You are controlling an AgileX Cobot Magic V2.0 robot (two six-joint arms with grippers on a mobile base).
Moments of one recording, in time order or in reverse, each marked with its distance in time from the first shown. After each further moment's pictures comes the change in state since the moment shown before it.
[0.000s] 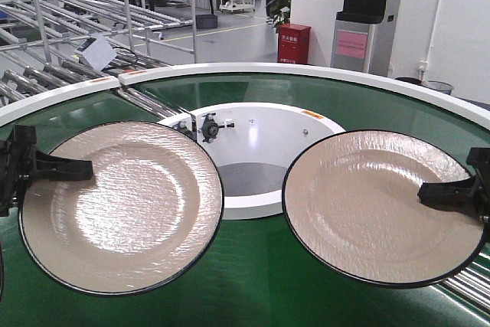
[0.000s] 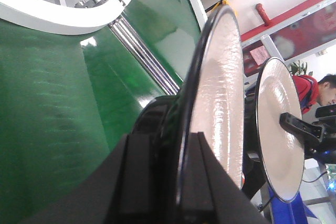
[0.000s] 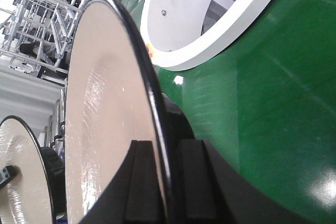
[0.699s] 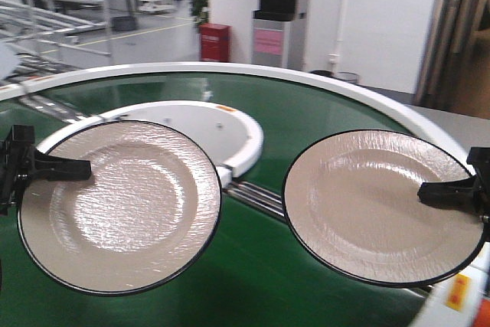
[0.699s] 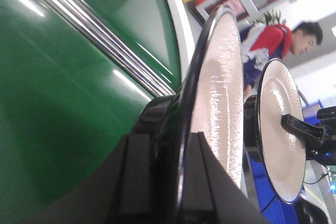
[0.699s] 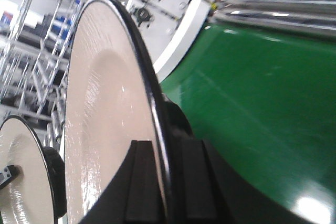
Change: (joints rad) left arm 0.000 0.000 0.000 0.000 -0.002 -0.001; right arm 0.000 0.000 0.000 0.002 0.000 0.000
